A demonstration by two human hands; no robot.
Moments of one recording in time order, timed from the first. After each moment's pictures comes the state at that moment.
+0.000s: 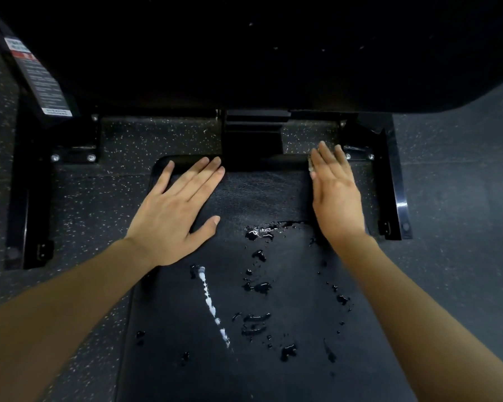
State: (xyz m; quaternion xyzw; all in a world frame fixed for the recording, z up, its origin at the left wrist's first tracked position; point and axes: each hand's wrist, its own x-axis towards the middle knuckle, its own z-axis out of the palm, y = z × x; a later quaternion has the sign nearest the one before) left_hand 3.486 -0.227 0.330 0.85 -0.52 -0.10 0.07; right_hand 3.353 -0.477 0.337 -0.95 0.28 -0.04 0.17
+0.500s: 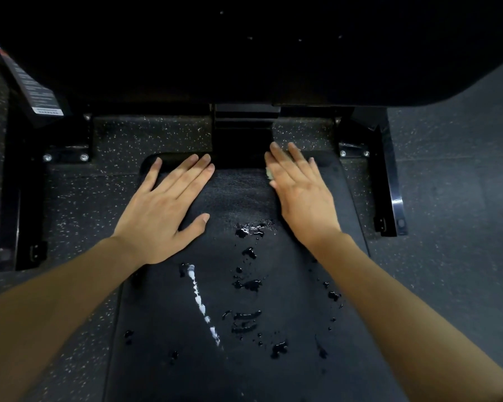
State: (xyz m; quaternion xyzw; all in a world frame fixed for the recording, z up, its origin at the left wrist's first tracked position) left_hand 3.486 -0.228 0.331 0.85 -0.52 -0.10 0.07; right_hand 3.360 -0.455 0.334 -0.98 0.14 -0.02 0.10
